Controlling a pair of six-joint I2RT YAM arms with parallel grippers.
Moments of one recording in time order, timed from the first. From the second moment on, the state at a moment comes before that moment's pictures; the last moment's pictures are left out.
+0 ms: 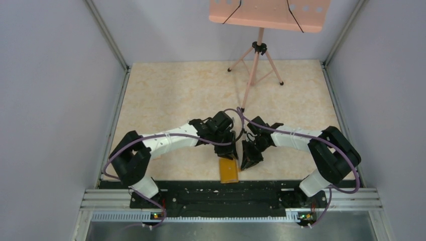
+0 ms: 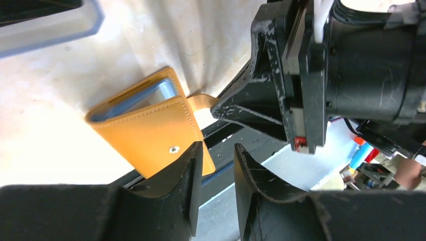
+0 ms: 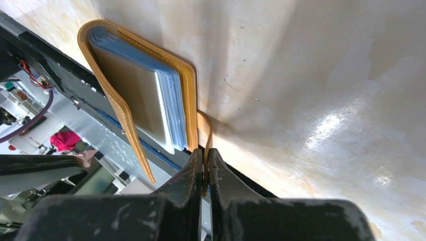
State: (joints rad) left arm -0.92 1.64 1.09 -0.49 0.34 -0.88; right arm 0.64 1.56 0.75 -0.52 -0.55 0.55
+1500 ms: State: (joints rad) left arm -0.94 1.73 1.02 -0.60 0.29 -0.86; right arm 0.65 1.57 0.72 -0.34 -0.72 0.59
